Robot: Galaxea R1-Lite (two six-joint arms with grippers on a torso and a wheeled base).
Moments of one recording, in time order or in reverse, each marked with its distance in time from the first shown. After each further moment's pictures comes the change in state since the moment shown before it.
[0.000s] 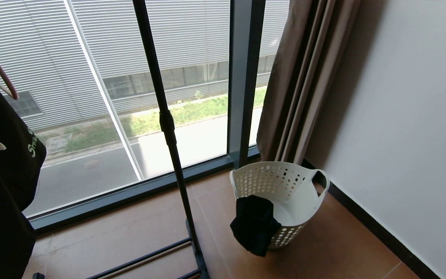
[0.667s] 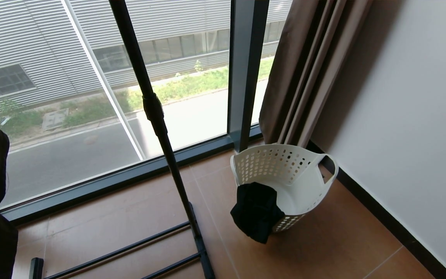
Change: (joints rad) left arm 0.000 0.000 0.000 0.000 0.000 0.000; right arm 0.000 0.000 0.000 0.000 -0.001 0.001
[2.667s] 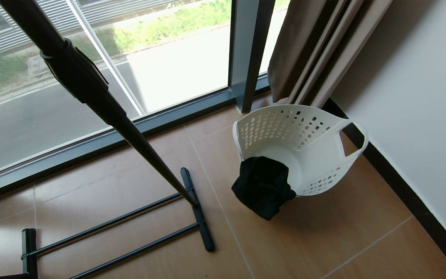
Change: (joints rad) left arm 0.000 0.001 0.000 0.000 -0.006 0.008; right arm 0.026 0.280 -0.037 -0.010 0.167 -0.144
